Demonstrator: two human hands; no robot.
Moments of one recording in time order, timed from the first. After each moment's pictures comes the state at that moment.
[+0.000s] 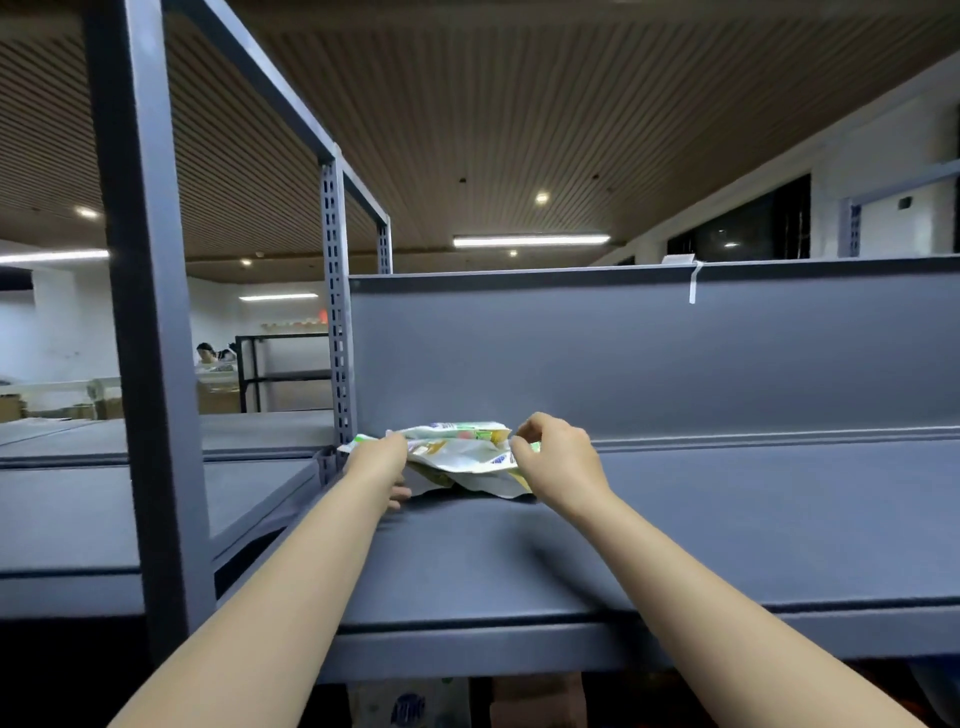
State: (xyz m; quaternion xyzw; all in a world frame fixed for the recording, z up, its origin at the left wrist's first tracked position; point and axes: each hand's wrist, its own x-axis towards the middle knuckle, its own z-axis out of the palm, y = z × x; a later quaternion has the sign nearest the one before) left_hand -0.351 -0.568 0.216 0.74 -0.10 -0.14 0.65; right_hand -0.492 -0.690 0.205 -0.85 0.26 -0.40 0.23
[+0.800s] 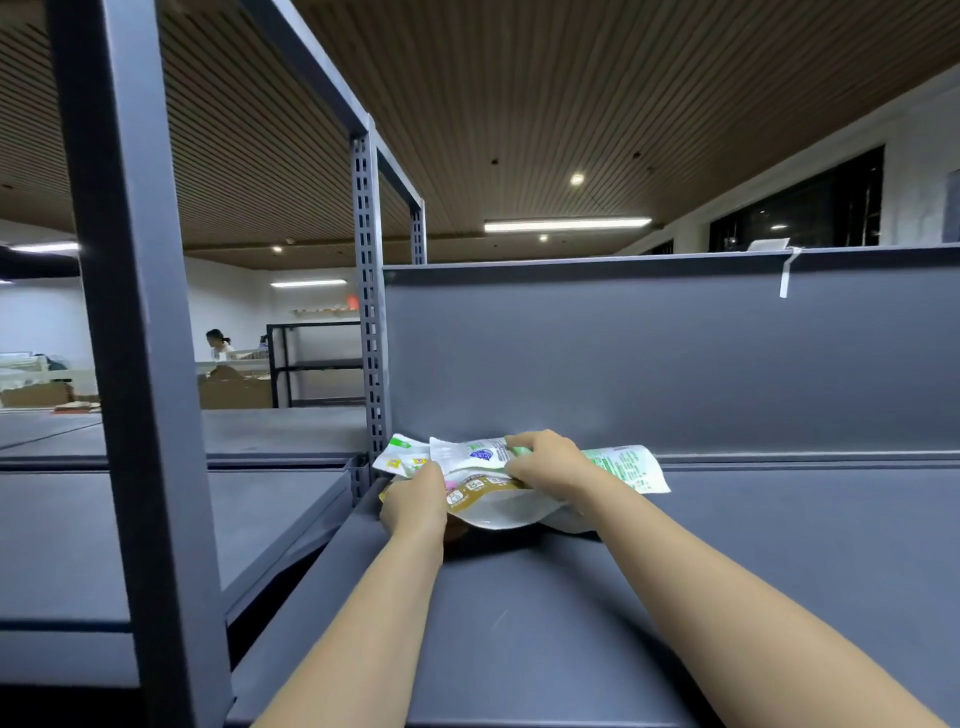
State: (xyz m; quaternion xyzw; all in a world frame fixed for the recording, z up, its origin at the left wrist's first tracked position) left_hand -0.299 -0.599 0.185 0.67 -0.02 -0.07 0.74; right_hand -0.381 -0.721 0.221 -0.91 0.26 -0.18 0.27
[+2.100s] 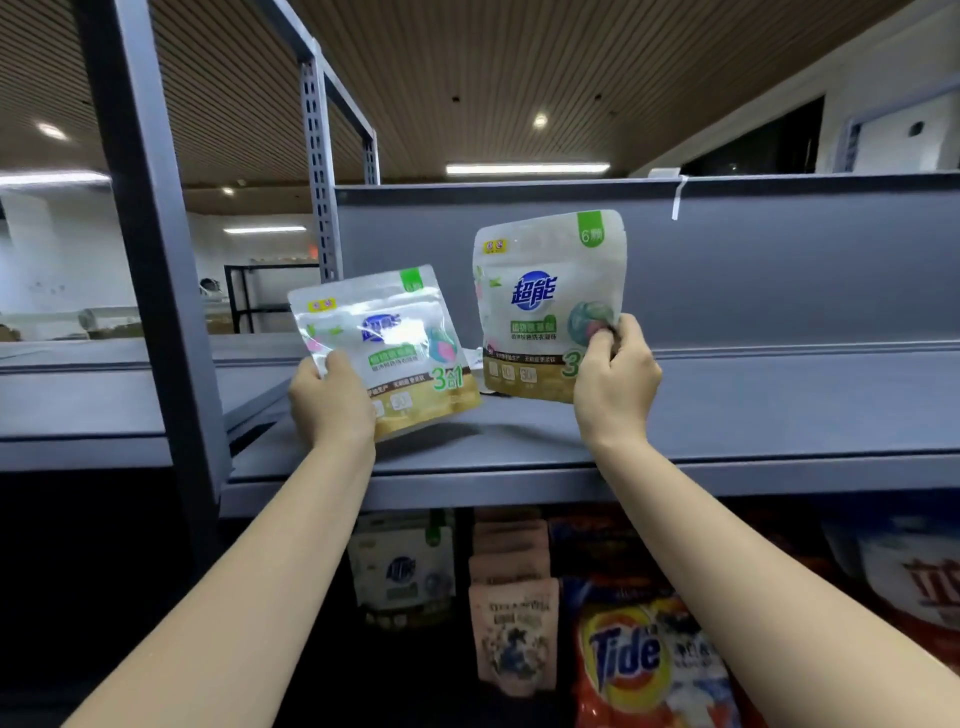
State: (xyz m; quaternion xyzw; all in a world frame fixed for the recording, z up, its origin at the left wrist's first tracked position) left_hand -0.412 -0.519 0.174 0.60 -0.07 0.15 0.78; right_hand -0.569 -0.666 0.179 -0.64 0.24 -0.66 0.32
